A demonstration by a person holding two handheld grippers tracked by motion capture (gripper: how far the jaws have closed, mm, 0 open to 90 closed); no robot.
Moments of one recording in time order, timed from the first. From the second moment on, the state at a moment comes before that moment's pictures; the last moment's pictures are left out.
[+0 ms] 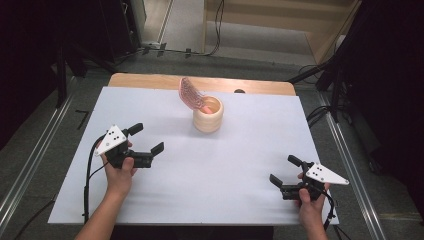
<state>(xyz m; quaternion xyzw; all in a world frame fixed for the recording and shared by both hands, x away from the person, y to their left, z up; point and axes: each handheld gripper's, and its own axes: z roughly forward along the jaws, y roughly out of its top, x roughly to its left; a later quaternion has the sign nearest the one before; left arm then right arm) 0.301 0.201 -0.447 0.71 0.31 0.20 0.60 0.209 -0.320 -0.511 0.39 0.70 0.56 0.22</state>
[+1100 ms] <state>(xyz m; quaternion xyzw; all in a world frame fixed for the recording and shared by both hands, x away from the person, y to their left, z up) 0.261 0.261 -0.476 0.71 0.35 0.22 0.57 0.209 -0.319 -0.511 0.40 0.70 0.55 0.23</state>
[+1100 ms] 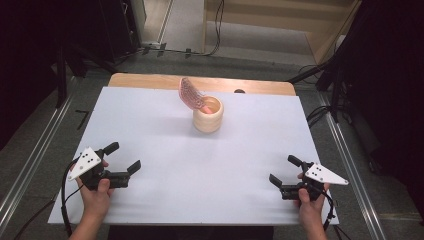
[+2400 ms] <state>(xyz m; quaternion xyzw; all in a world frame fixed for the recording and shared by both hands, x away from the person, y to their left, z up) 0.249 0.303 -0.487 0.71 0.37 0.23 0.55 0.210 -0.320 -0.513 0.40 0.70 0.55 0.23</state>
